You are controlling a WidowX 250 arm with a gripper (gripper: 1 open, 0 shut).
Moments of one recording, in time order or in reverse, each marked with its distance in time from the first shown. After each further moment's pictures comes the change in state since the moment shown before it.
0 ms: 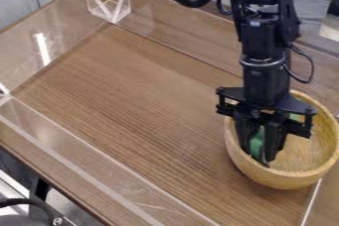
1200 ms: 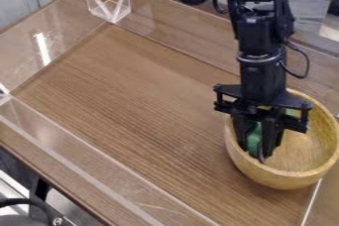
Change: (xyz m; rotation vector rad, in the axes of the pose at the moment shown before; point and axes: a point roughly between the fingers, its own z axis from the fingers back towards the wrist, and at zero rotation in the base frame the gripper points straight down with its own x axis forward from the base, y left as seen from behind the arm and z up) arm 0.003 0.004 0.000 -0.014 0.013 0.007
